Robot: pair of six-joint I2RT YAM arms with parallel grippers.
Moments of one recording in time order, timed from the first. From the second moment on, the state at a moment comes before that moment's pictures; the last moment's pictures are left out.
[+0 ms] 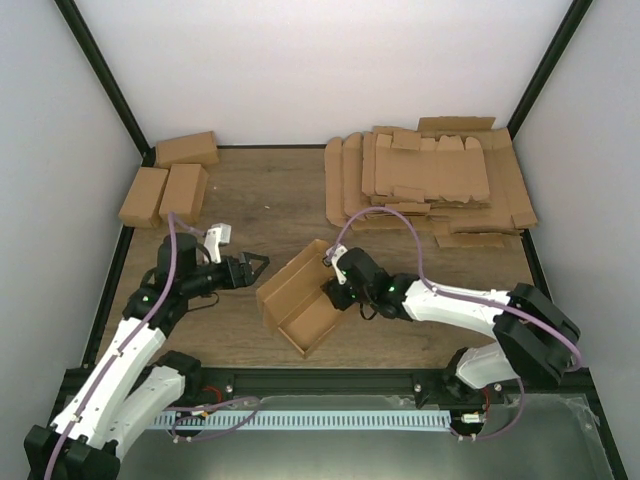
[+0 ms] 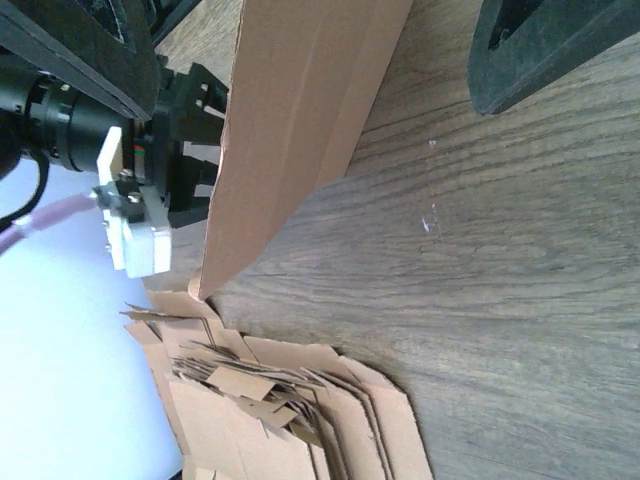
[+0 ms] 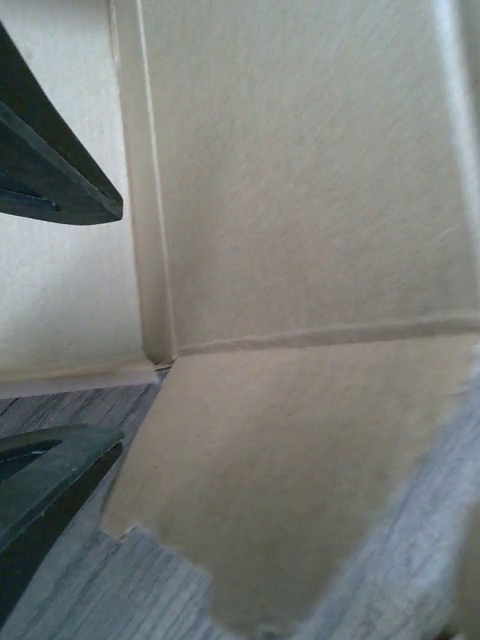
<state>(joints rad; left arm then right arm) -0.32 0.74 0.63 -0.46 0.49 -0.55 0.92 1.37 0.68 -0.09 0.07 0.20</state>
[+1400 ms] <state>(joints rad) -0.33 0.80 0.65 -0.52 0.45 -0.54 0.98 1.45 0.77 -0.24 0.27 0.43</state>
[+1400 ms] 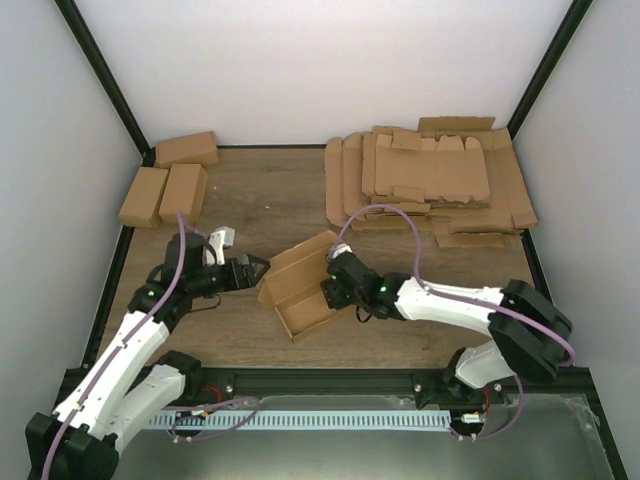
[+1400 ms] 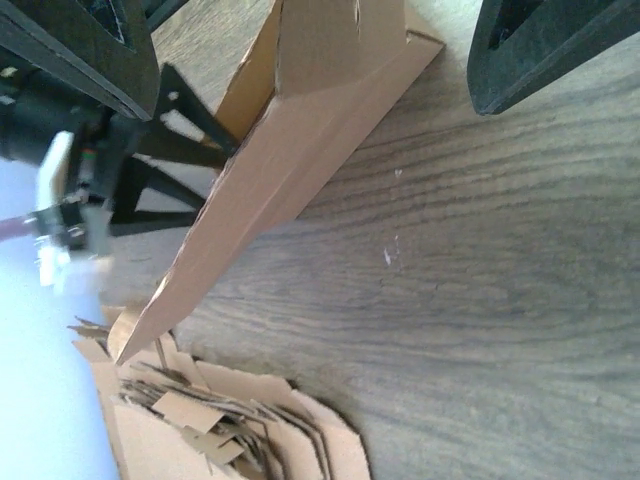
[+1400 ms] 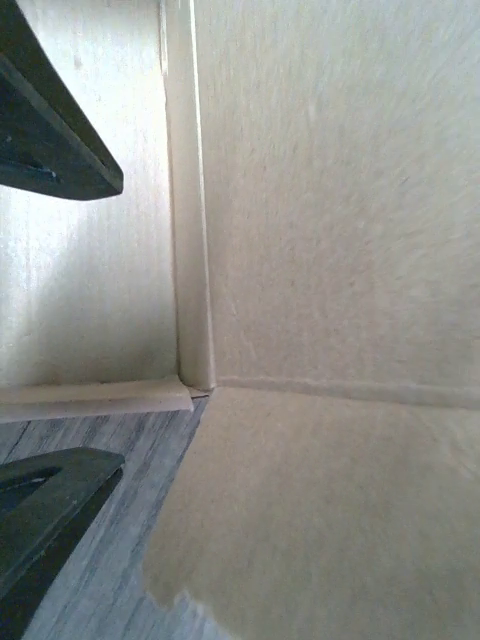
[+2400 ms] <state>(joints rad) -0.77 0.81 0.55 -0.51 0.00 -0.92 0.64 1.43 0.91 -0.24 -0.20 0.11</state>
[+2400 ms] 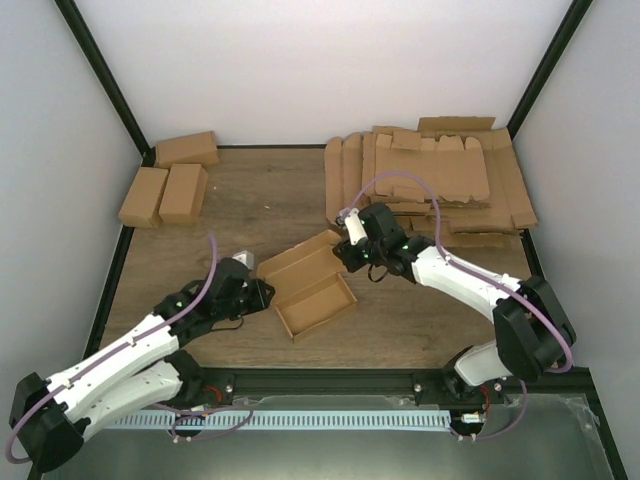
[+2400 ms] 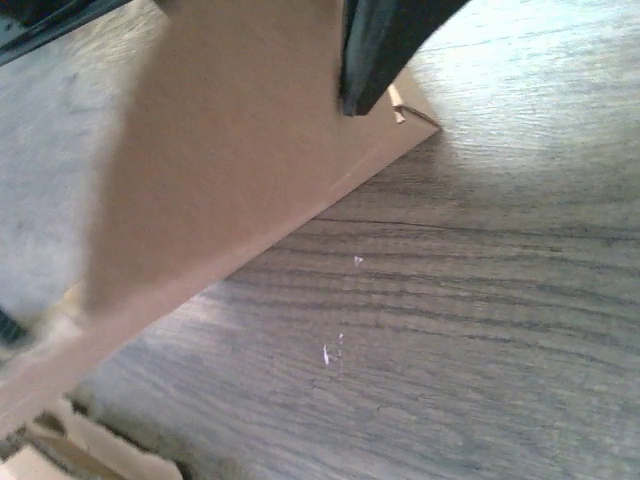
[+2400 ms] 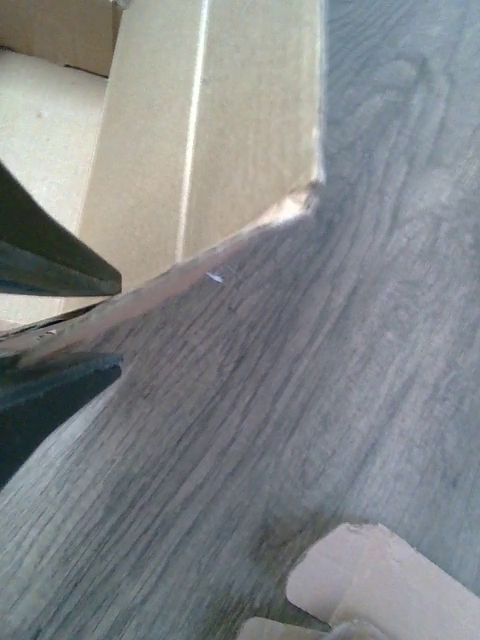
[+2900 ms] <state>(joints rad) -0.77 0.96 0.63 -0.50 -0.07 -0.91 0.70 1.33 0.85 -0.28 -0.09 0.23</state>
